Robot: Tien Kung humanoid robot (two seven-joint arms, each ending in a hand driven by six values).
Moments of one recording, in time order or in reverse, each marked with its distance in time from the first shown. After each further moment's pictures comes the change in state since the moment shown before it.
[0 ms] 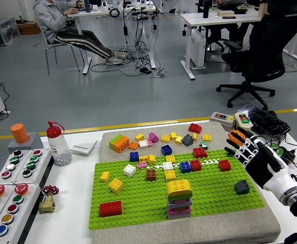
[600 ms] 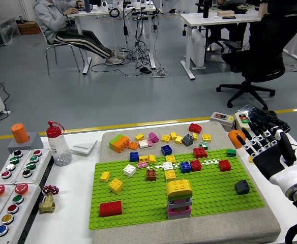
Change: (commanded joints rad) left arm -0.001 0.003 0.007 0.002 -0.014 0.004 -0.006; right arm 0.014 -0.012 0.025 0.012 0.296 -0.080 0.097
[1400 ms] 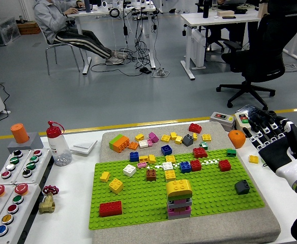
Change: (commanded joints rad) left arm -0.016 0.007 -0.010 0.006 -0.001 0.017 -0.021; right arm 0.021 -0.011 0.044 -0.008 0.025 0.008 -0.036
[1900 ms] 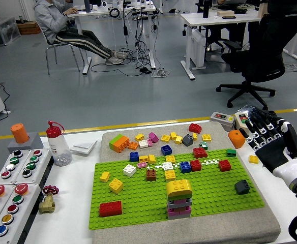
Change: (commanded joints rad) left arm -0.001 0.000 0.007 -0.002 -0.001 0.004 0.000; right arm 0.010 0.016 -0.006 -0.016 -0.011 0.018 -0.041
